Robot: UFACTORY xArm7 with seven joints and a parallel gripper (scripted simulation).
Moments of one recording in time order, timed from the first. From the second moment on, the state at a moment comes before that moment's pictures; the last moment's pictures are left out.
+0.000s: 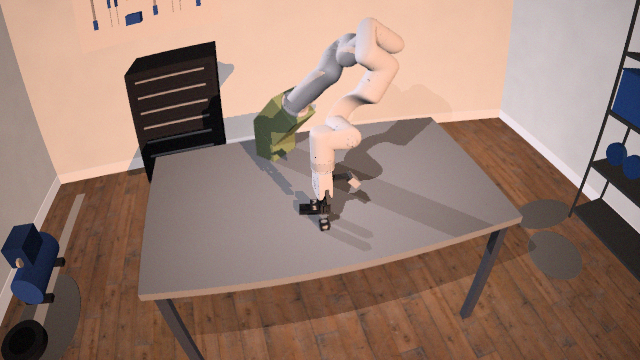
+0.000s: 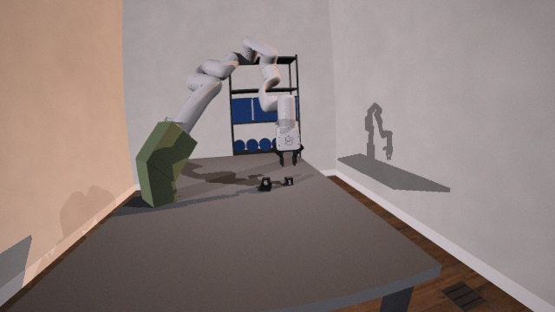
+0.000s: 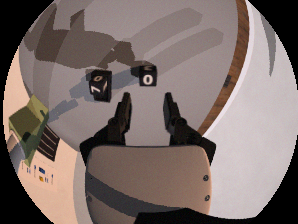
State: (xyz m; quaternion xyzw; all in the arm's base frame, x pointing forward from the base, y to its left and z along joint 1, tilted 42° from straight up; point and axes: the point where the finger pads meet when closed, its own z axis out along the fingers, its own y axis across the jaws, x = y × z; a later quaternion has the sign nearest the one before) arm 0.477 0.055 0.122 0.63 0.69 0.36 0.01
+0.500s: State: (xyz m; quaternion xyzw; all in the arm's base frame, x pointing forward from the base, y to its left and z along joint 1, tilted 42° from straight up) arm 0.481 0.059 0.116 0.63 0.69 0.36 0.01
